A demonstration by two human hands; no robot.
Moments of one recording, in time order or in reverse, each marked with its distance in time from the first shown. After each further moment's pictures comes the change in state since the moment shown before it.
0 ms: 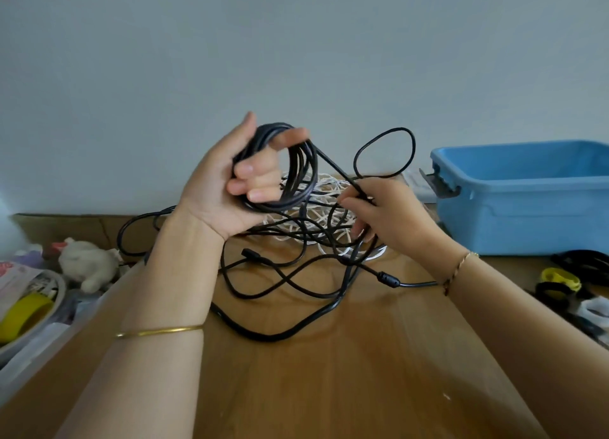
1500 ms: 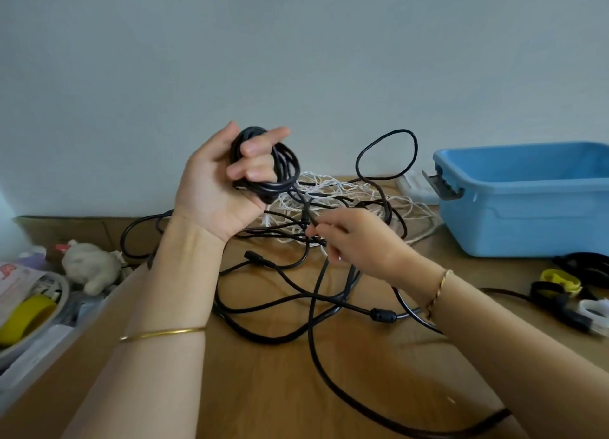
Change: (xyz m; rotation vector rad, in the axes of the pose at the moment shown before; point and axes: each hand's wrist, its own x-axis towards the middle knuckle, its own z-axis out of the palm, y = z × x) left_hand -0.002 -0.001 -0.009 -0.308 0.047 0.140; right_hand -0.017 -0.025 0.024 0.049 -0.225 0.023
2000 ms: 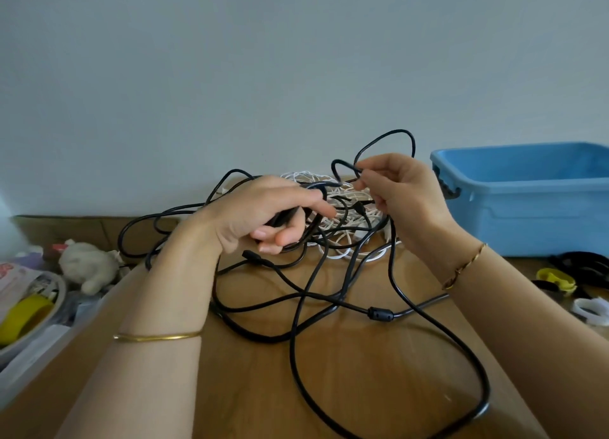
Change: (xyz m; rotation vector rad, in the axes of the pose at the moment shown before) left_hand -0.008 -0.017 0.014 1.175 0.074 -0.355; right_hand 0.011 0.012 -0.038 0.565 0.479 0.060
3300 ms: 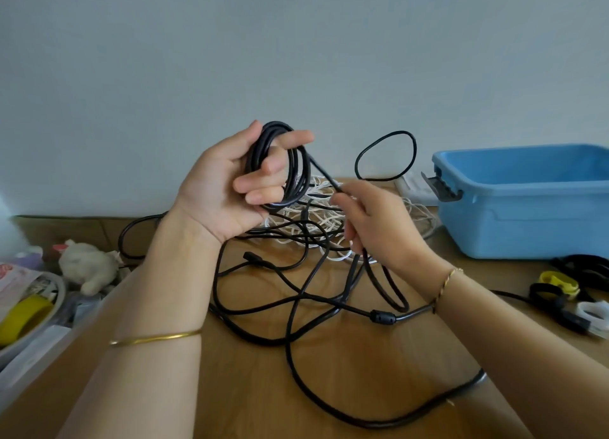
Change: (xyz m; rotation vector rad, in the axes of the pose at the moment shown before) left_hand 0.000 0.013 -0.008 -0.796 0.016 0.239; right_hand -0.015 0.015 0.019 -0.547 -0.198 -0.201
